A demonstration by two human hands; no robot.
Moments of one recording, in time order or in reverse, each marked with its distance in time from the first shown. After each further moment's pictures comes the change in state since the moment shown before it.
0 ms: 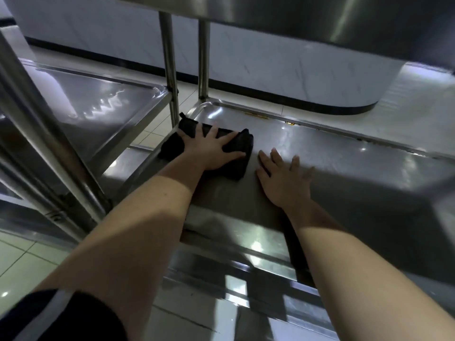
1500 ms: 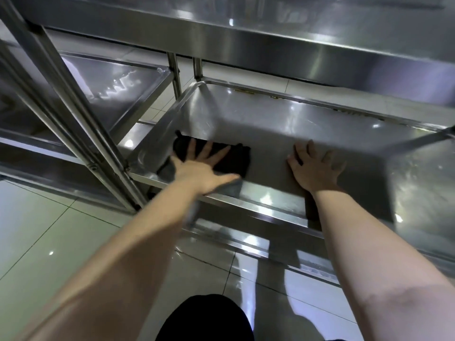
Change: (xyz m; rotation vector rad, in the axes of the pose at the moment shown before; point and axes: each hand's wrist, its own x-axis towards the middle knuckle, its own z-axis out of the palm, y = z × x) left_hand -0.180 0.053 0.008 -0.062 -0.101 -0.078; right_hand -0.084 0.116 -0.023 0.112 -0.146 0.196
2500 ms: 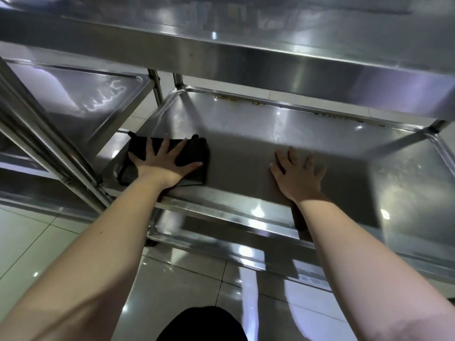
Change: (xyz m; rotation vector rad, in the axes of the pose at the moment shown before) left_hand 0.028 -0.038 -0.011 -0.016 -0.007 -0.166; right_hand -0.016 0.002 0.005 -0.042 0.026 -0.071
